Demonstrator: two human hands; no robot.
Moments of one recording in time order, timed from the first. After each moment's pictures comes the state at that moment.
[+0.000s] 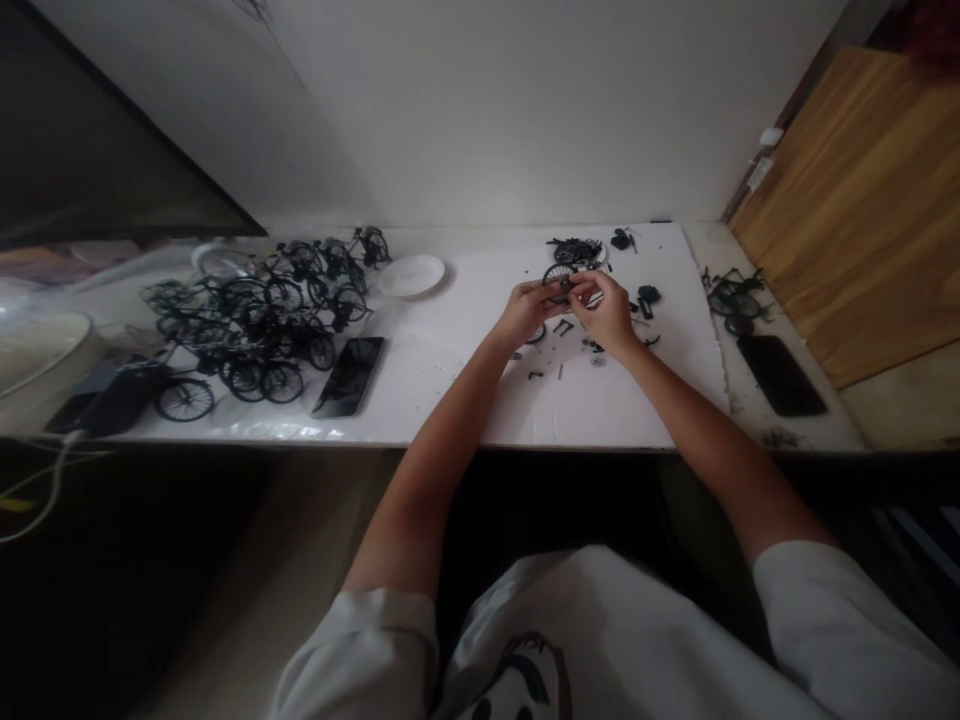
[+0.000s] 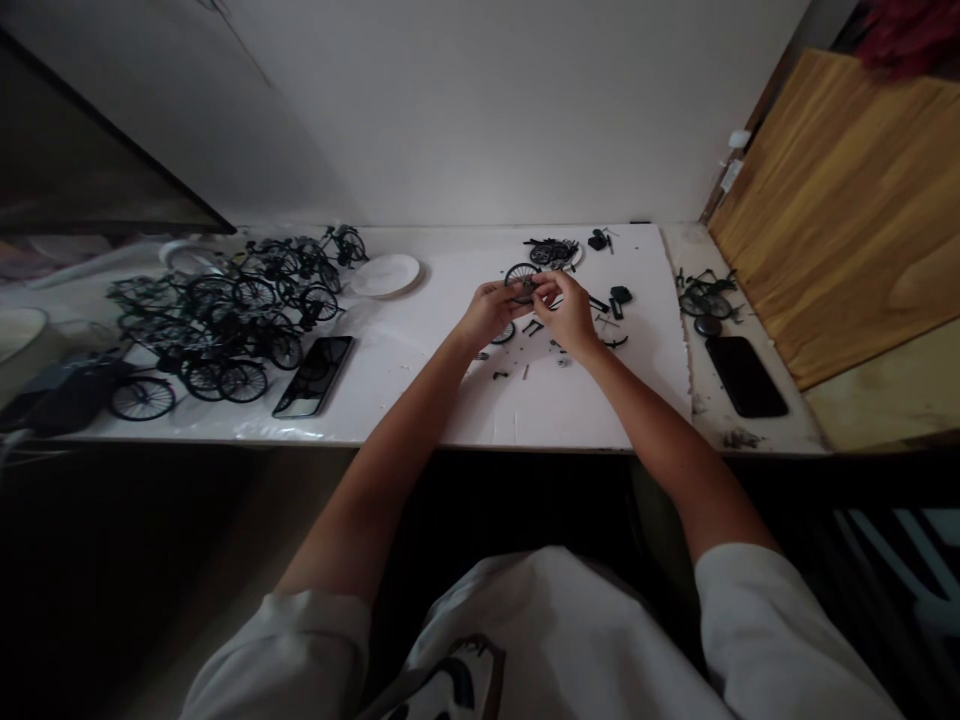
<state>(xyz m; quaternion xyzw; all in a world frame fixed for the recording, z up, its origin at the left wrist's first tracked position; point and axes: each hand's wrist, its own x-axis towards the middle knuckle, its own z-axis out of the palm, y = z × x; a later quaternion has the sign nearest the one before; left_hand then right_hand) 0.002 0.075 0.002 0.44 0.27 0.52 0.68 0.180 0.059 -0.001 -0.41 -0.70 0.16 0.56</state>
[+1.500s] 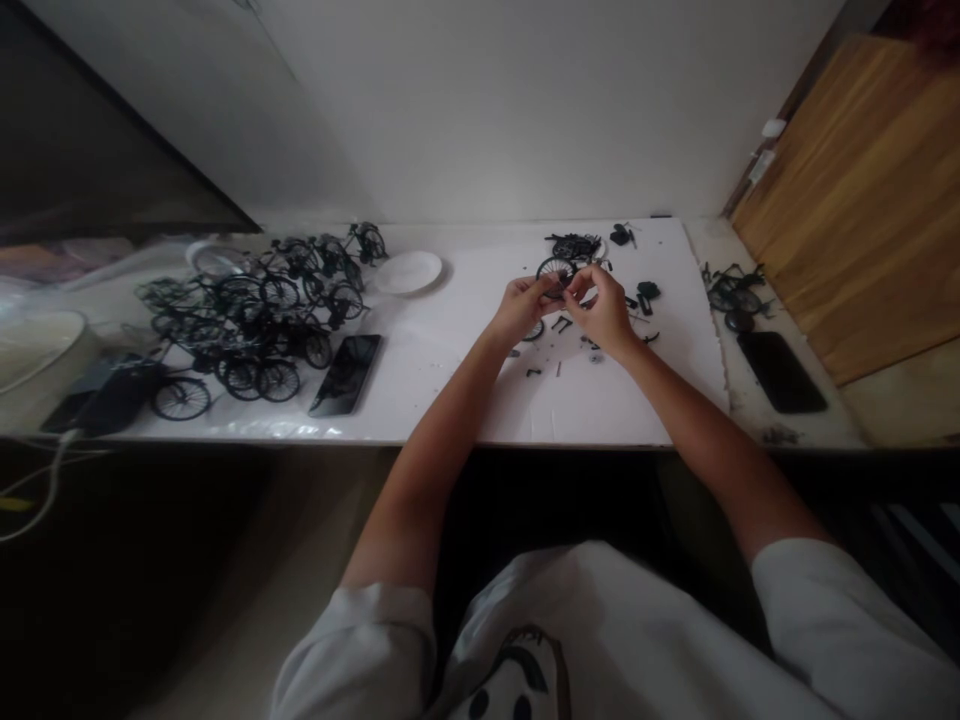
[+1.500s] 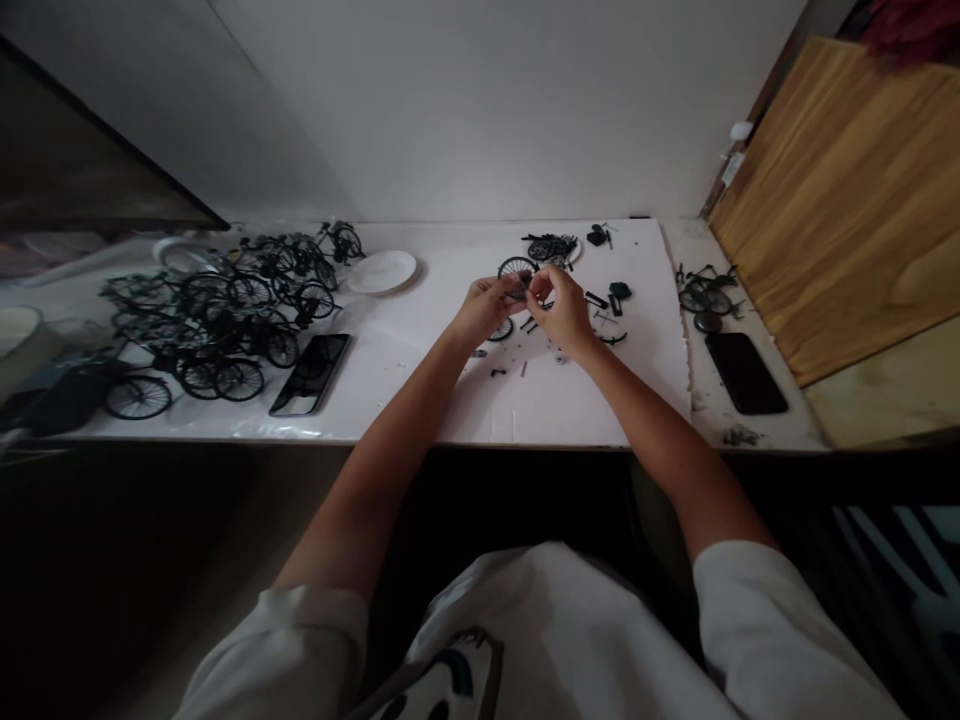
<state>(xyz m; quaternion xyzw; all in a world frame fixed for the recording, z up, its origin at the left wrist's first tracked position) 0.006 0.070 0.009 0.44 0.31 0.53 0.66 0.176 0.053 0.004 -0.40 -0.72 0.15 0.55</state>
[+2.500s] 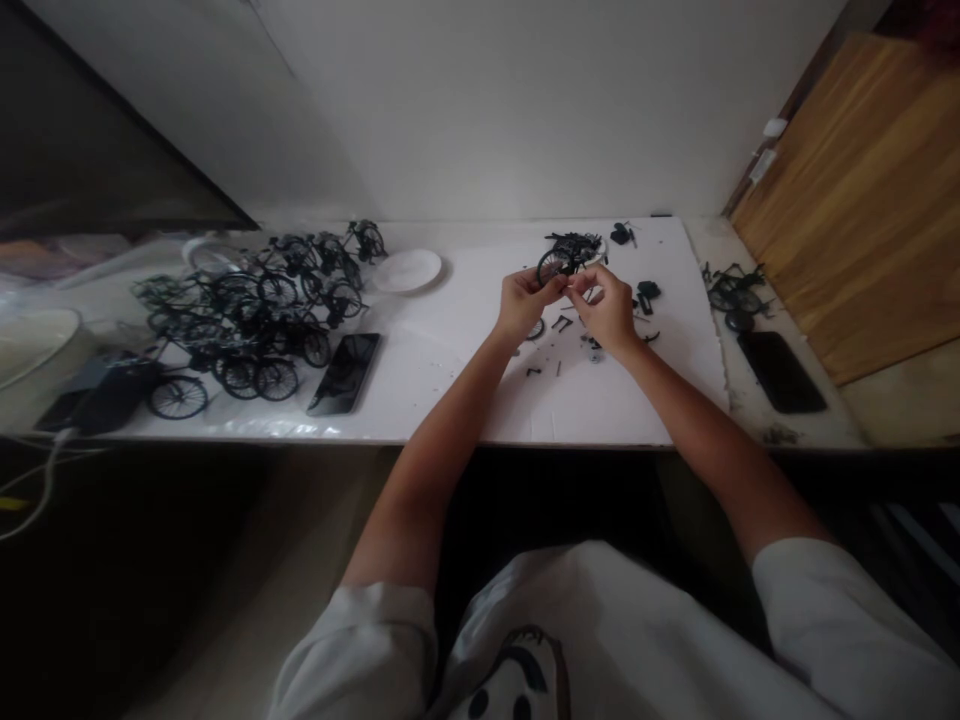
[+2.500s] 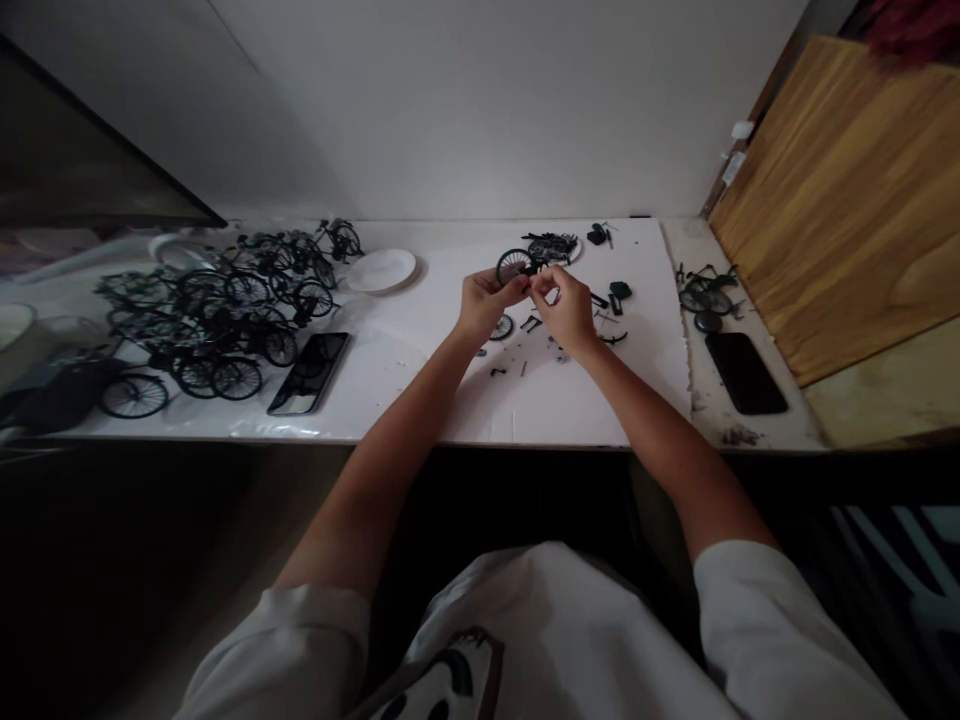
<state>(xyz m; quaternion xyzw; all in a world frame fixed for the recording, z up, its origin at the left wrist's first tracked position) 0.012 0.070 0.003 0.50 0.33 0.60 0.54 0.177 0.047 0.007 -0.42 -0.70 0.14 0.56</state>
